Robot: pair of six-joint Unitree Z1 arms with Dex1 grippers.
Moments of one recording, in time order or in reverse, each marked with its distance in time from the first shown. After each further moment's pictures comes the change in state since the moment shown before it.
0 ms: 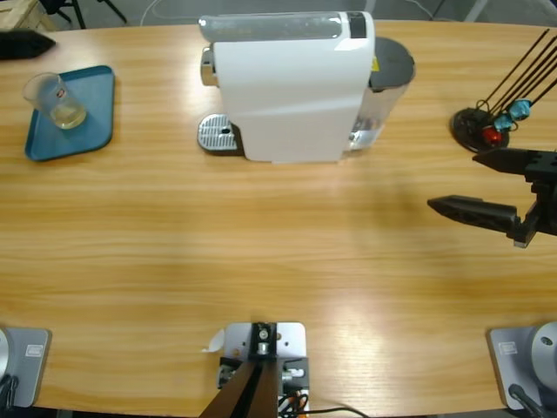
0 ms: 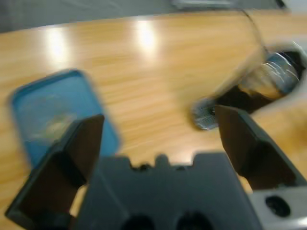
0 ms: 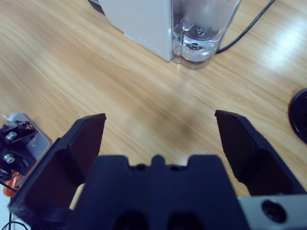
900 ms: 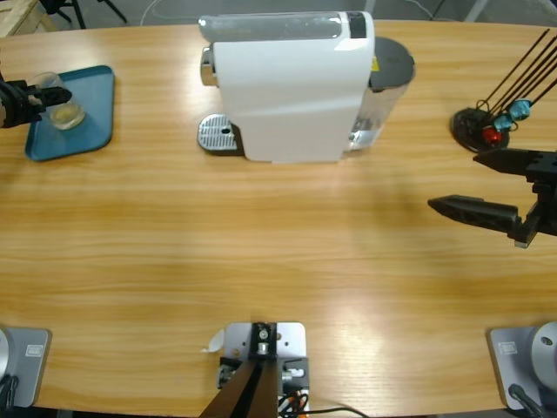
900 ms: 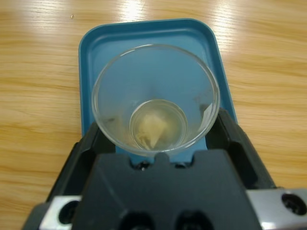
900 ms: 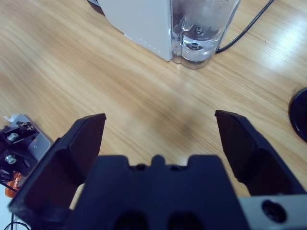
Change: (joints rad) arm 0 0.274 0.541 0.263 -0.720 0.258 -0.032; arm 1 0.000 -0.004 0.000 0.002 0.000 0.009
